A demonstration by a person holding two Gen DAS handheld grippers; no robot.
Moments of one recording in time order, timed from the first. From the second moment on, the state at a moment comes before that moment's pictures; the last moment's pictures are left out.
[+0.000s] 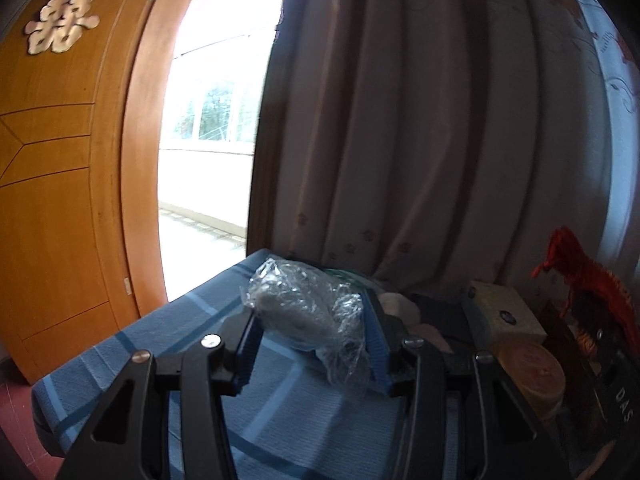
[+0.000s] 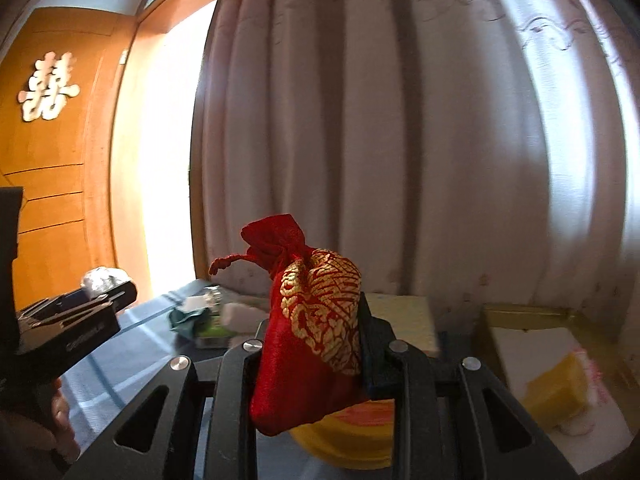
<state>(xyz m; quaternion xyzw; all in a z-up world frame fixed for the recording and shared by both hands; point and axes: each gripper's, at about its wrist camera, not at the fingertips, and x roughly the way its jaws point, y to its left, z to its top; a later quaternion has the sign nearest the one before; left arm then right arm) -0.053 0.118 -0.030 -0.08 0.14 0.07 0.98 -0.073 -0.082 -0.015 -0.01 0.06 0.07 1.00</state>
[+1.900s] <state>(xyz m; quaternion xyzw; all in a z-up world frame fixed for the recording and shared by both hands) -0.022 -0.156 0.013 0.00 0.17 -0.20 0.97 -0.077 -0.326 -0.004 0.08 0.16 -0.15 0.97</state>
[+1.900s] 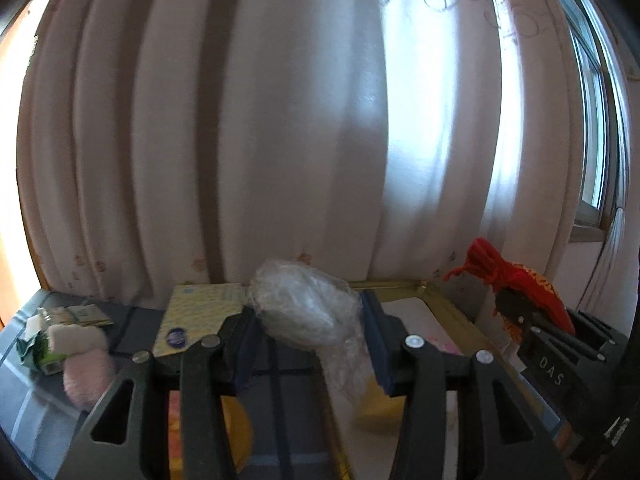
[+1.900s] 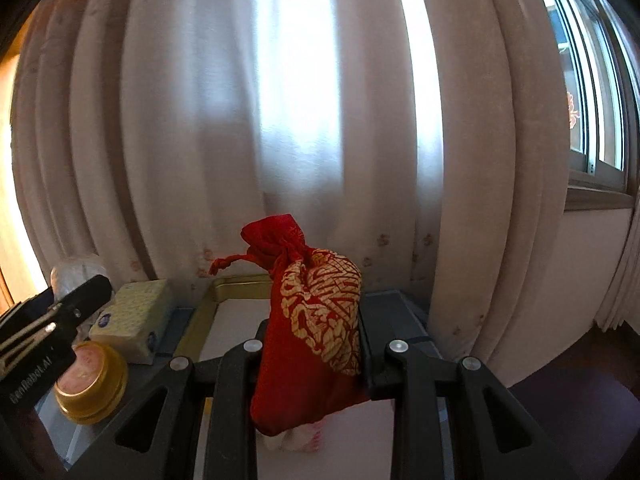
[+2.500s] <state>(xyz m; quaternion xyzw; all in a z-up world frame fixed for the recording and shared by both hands) 0.048 -0.234 0.003 0.06 0.29 -0.19 0.94 0.016 -0.380 -0.016 0.14 0.31 -0.12 0.93</state>
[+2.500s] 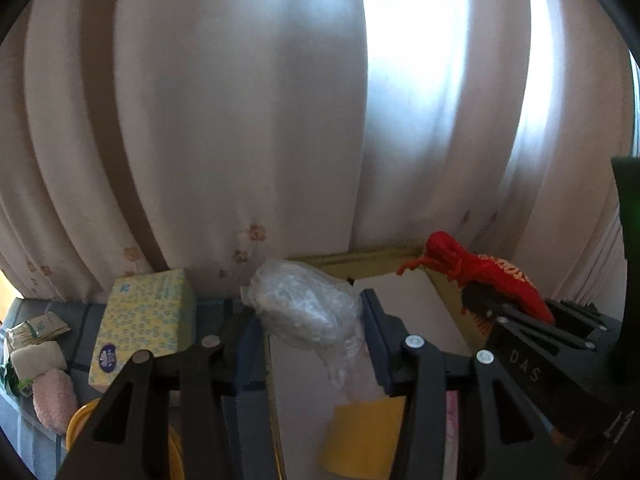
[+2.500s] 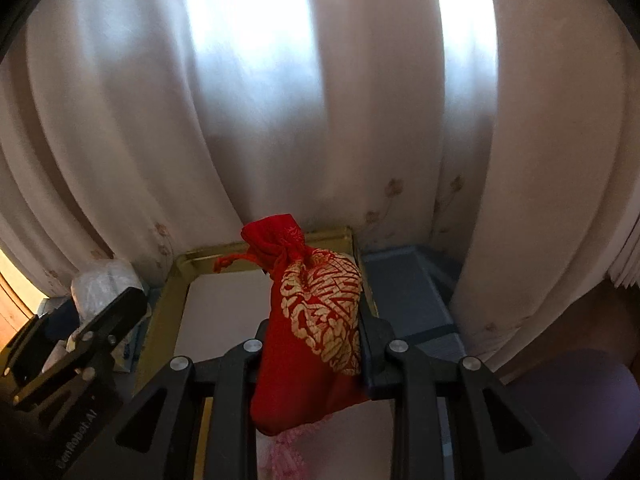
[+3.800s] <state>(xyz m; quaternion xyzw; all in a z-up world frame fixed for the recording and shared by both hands) -0.040 -0.117 -0.004 0.09 0.09 -0.07 0.99 -0.128 -0.288 -0.020 0.19 -0.03 -0.20 0.96</state>
